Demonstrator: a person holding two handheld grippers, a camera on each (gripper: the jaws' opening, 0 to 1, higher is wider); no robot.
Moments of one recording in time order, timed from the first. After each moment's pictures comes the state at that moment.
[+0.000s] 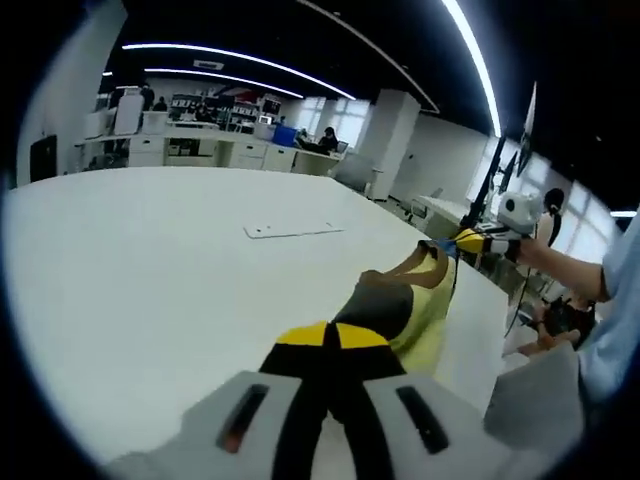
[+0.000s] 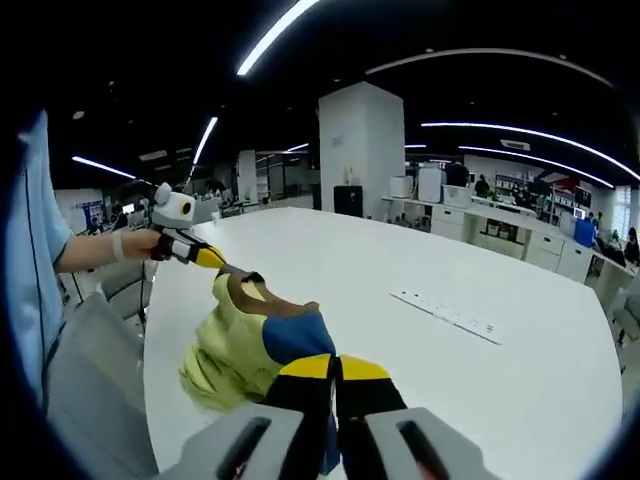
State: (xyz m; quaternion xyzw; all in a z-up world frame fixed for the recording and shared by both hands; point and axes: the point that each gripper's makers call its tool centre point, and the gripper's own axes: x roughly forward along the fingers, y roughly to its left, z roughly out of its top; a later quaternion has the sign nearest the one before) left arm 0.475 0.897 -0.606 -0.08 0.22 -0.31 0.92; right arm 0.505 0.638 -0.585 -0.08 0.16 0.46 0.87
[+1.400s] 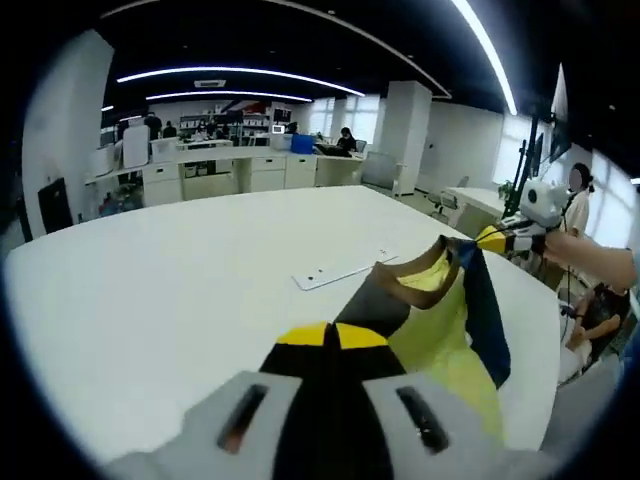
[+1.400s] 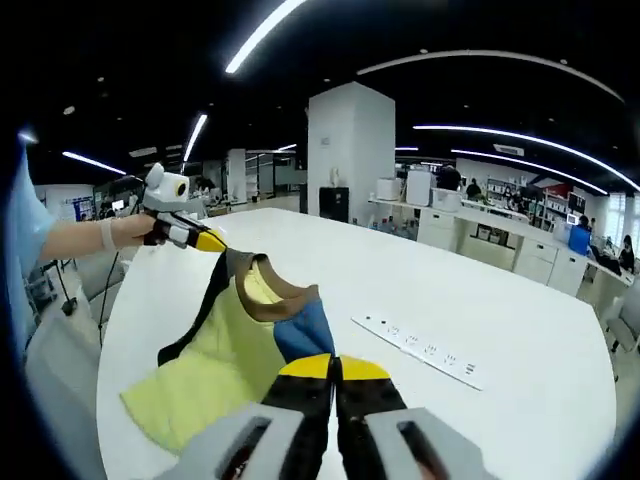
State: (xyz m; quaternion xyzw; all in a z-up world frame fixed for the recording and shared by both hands) left arm 0.629 0.926 -0.623 -0.01 0.24 -0.26 0.94; right arm 0.640 0.668 -0.622 -0.10 0.19 0.44 0.87
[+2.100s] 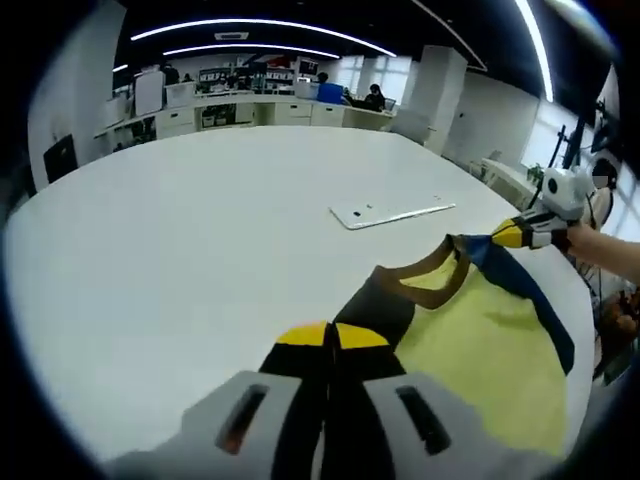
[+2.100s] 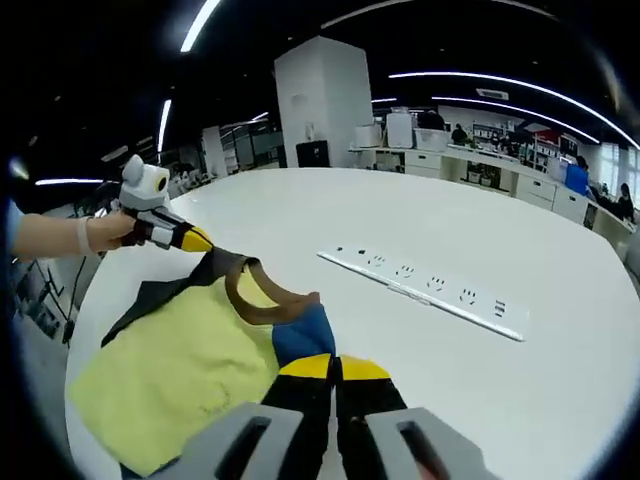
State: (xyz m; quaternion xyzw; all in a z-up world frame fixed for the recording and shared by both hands) left arm 0.680 0.930 -0.738 -0.02 0.33 -0.21 0.92; right arm 0.701 0.681 -0.735 -0.07 0.29 0.41 0.86
